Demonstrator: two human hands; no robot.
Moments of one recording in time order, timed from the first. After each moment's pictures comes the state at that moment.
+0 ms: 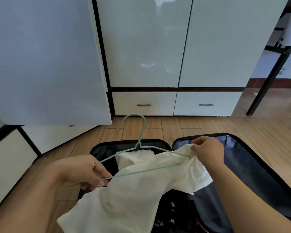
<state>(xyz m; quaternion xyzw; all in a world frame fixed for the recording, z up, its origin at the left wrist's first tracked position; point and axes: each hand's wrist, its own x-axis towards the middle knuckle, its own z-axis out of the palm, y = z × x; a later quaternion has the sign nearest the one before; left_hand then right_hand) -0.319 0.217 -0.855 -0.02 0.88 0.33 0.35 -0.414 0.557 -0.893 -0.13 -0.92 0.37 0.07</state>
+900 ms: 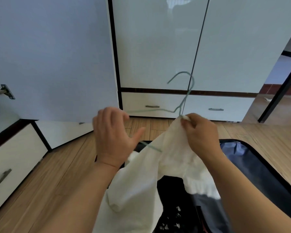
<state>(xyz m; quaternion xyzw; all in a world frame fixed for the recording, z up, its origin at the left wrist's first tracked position) -0.344 0.291 -0.843 0.01 0.85 0.15 -0.50 -0.396 0.499 -0.823 0.09 -0.90 0.39 0.18</state>
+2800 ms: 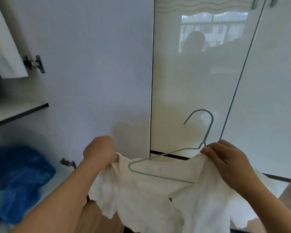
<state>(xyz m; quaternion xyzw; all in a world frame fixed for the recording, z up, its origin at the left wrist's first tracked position) -0.381 0.169 -0.492 -0.33 0.94 0.10 0.00 -0.466 0.482 -0.509 0.28 -0.86 0.39 0.17</state>
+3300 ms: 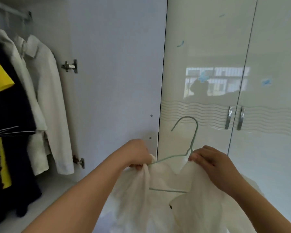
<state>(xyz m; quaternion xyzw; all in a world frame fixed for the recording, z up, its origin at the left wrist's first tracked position) -0.333 0.252 -0.037 -0.17 0.96 0.22 -0.01 -0.425 0.473 -0.085 0.41 -0.81 0.39 0.16</state>
